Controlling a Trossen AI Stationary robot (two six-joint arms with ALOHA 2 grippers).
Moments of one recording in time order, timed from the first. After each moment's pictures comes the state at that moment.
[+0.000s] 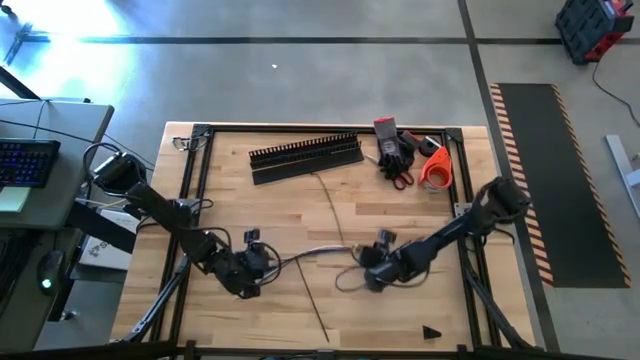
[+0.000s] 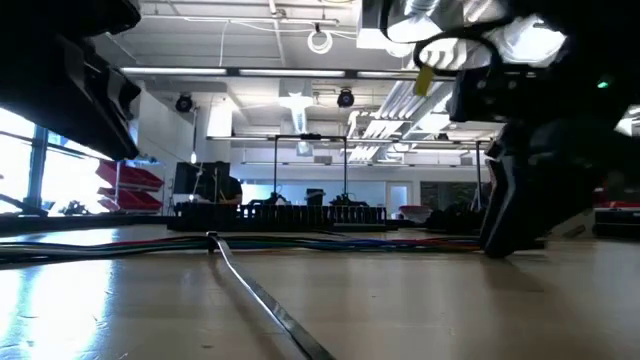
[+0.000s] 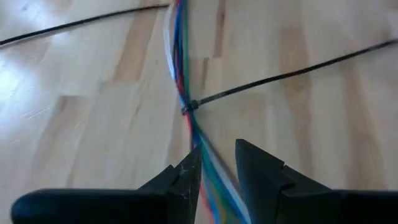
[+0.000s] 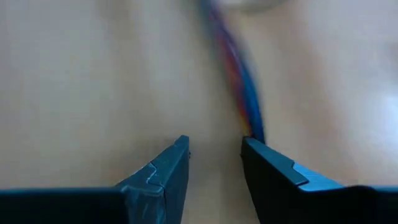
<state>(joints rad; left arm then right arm) -0.69 1.42 0.67 -0.19 -0.57 -0.57 0.49 1.80 0.90 -0.47 0.43 0.70</state>
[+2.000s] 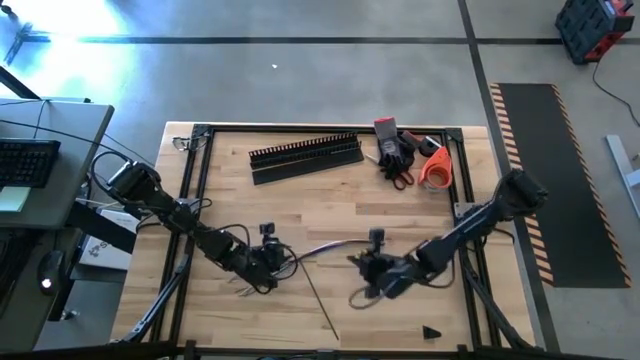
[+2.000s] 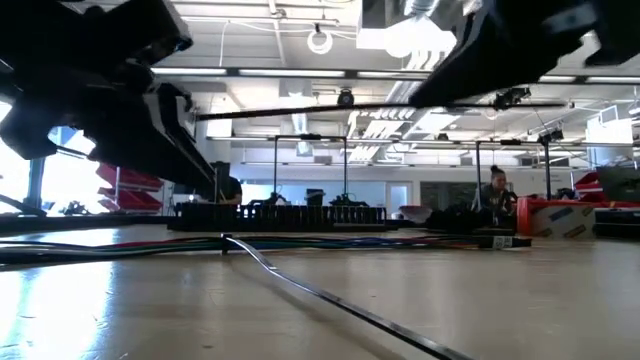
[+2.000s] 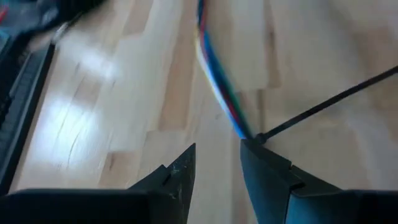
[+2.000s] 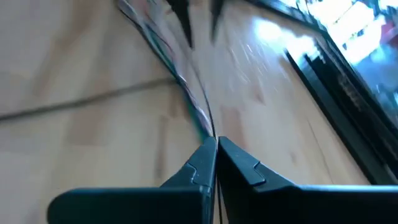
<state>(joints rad) -0.57 1.59 0.67 0.06 -0.69 -0.22 0.60 1.64 0.90 -0.03 0.72 0.13</state>
